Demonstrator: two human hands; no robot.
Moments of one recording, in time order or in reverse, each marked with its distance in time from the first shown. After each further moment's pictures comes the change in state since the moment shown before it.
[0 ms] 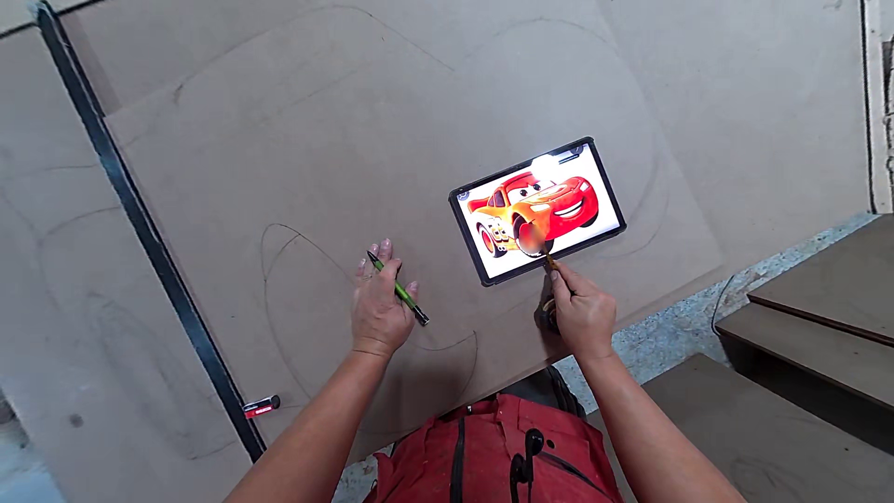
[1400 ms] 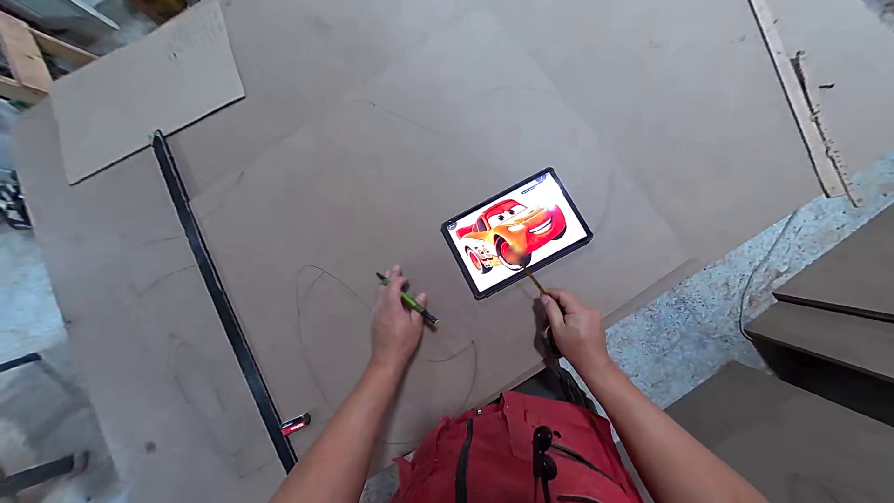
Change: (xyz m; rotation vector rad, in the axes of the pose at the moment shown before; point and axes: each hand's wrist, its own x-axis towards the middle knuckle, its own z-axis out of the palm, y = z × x) left_hand 0.020 0.047 -0.031 -0.082 -0.155 -0.249; right_hand -0.021 0.015 -0.028 0.159 -0.131 0.074
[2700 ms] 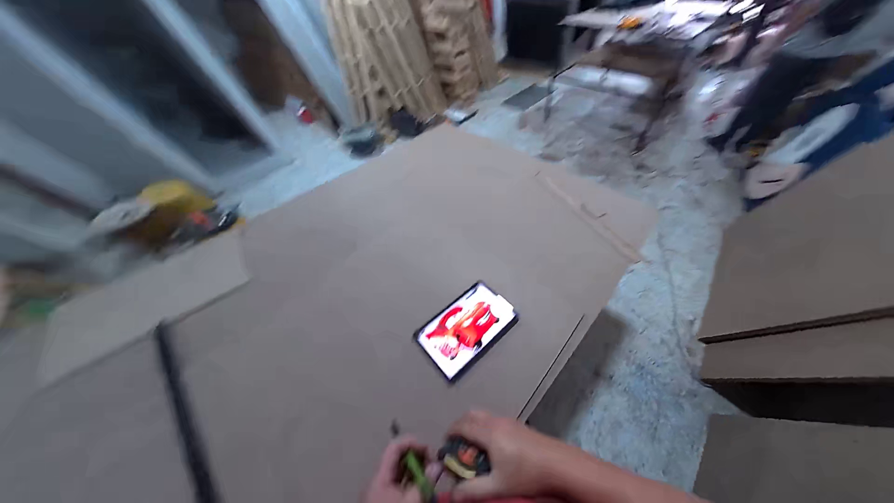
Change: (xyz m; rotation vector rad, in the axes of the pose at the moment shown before) left_hand -0.146 0.096 -0.132 -0.796 -0.237 0.206; right_hand -0.087 -0.142 -0.075 0.142 -0.627 -0.518
